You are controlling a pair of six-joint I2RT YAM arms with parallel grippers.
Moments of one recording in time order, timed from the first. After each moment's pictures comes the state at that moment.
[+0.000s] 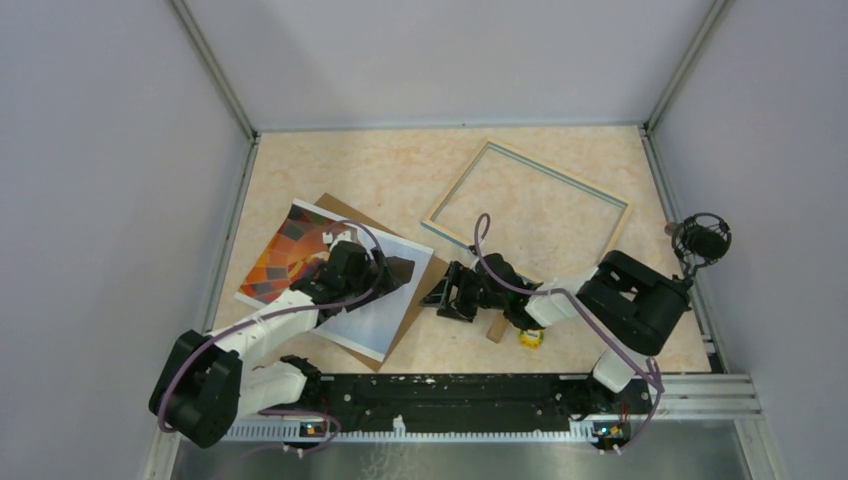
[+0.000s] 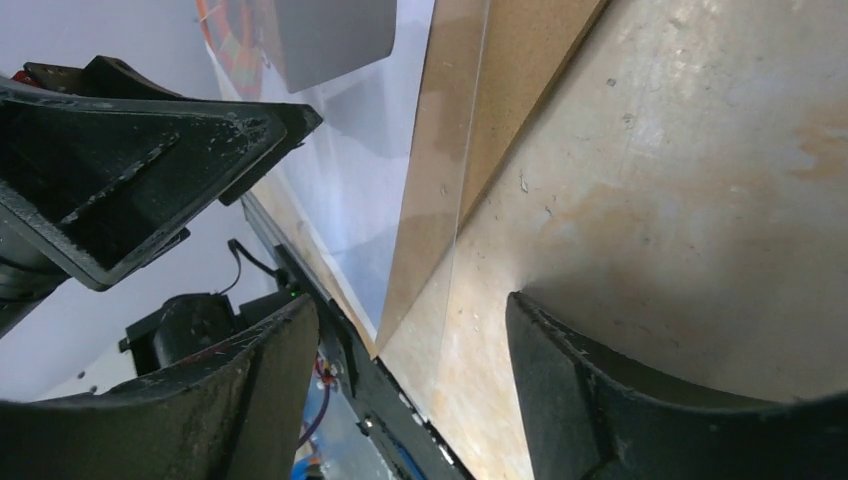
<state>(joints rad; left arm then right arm) -0.50 1.14 0.48 -0.21 -0.04 -0.86 0.87 1.64 0.51 0.59 -0.26 1.20</state>
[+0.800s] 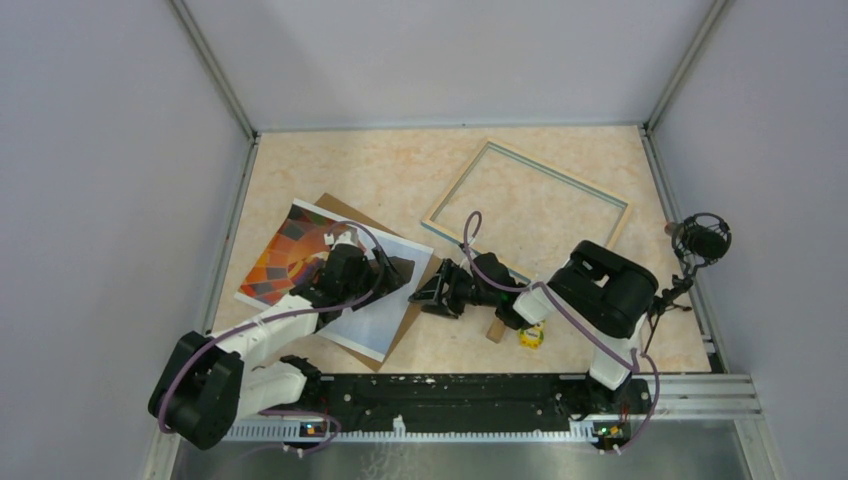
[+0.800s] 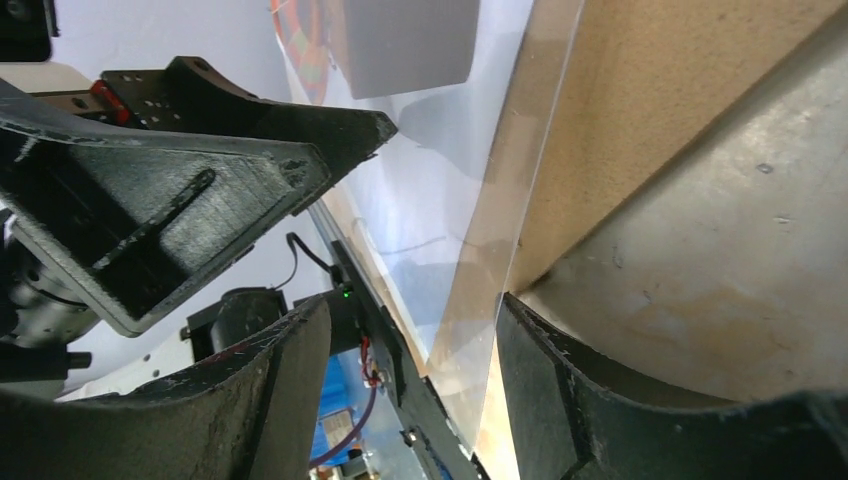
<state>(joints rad) -0.50 1.13 0.42 -0.07 0.03 -0.89 0.87 1.83 0.55 0.85 -0.35 1.29</state>
